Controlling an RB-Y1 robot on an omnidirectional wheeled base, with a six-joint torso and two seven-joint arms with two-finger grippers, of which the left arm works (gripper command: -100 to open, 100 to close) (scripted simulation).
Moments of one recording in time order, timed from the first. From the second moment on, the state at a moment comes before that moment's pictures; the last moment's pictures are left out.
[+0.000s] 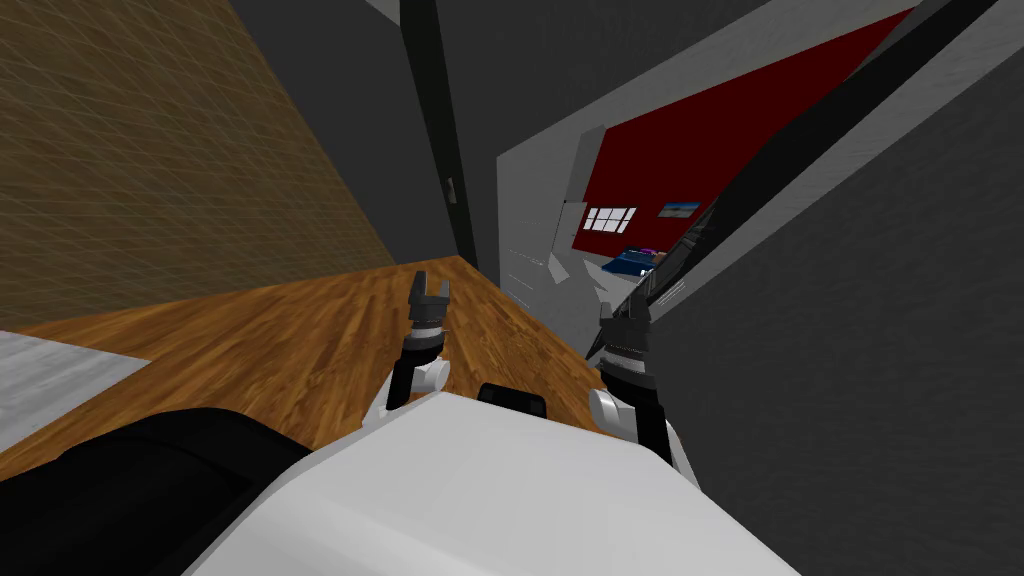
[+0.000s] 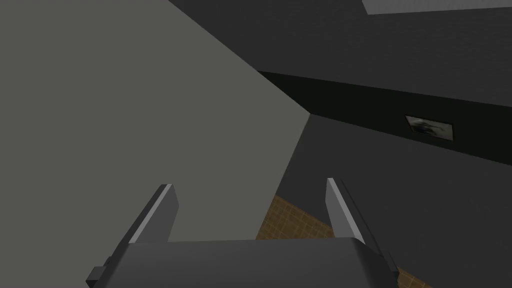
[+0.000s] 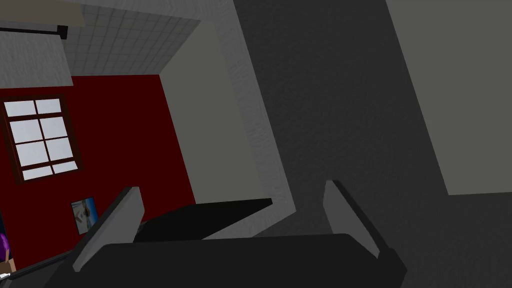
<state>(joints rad) 0.53 0.01 0.02 -2.30 0.03 -0.57 0.01</state>
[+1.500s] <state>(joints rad) 0.34 0.07 -0.05 -2.00 0.08 -0.54 -0.02</state>
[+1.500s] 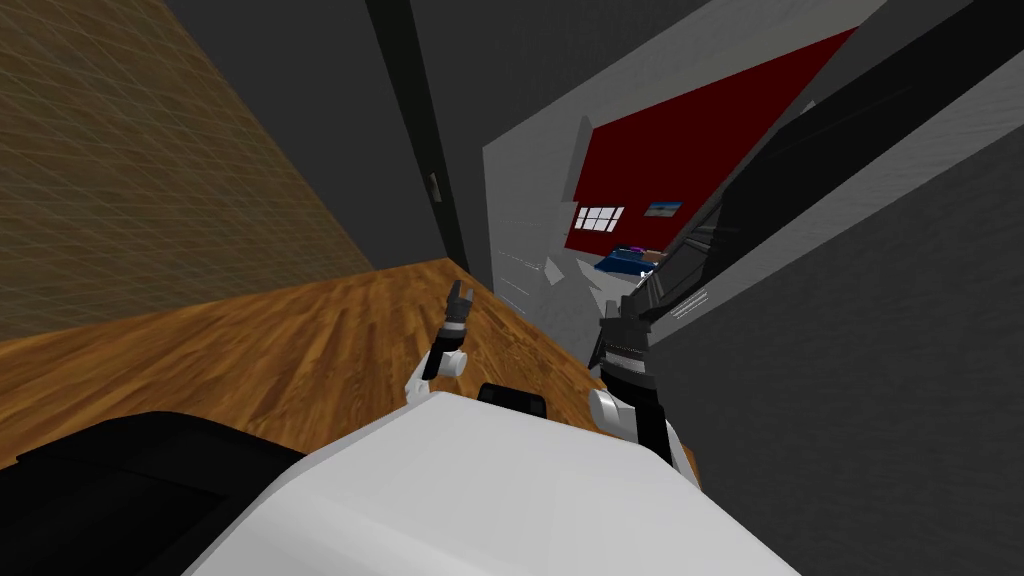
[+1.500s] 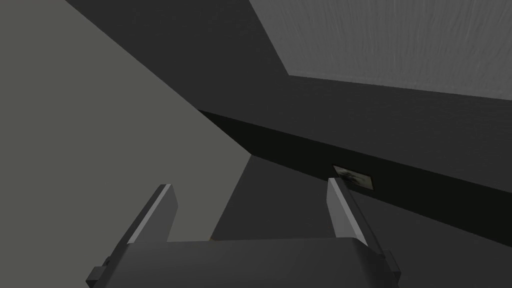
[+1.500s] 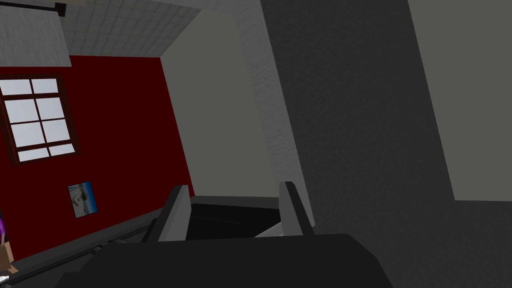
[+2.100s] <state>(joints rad) 0.27 0.09 -0.08 -1.88 0.10 -0.53 -0.03</state>
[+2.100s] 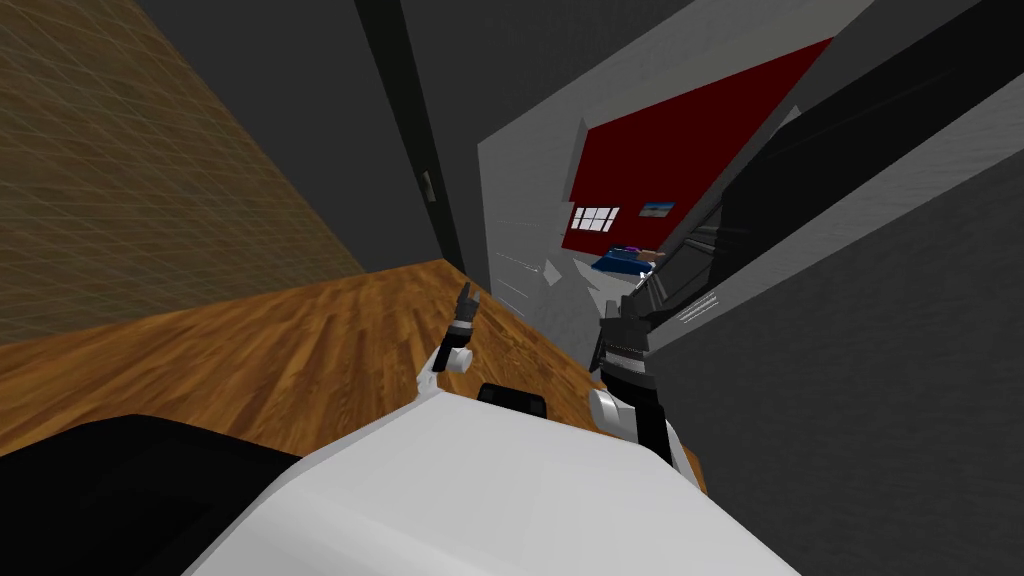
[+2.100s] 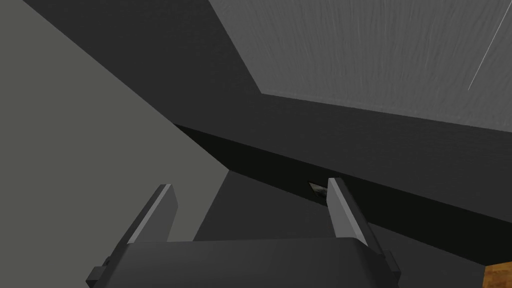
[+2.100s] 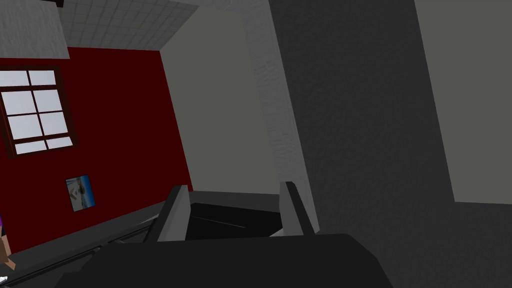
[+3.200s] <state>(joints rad) 0.09 0.09 -0.14 -1.60 0.15 -0.50 -0.05</state>
